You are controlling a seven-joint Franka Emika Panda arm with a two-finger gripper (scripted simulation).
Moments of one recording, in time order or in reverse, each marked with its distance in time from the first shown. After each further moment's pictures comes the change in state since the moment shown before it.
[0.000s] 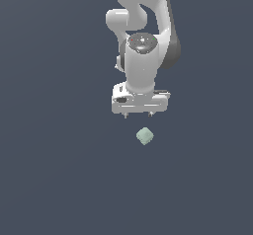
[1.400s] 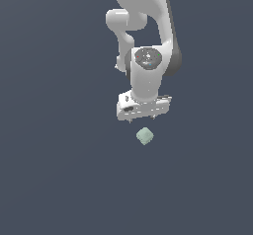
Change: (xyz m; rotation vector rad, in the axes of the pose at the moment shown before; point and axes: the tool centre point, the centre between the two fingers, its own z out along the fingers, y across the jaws) arm -0.004 -0.016 0.034 0.004 -0.041 -0.140
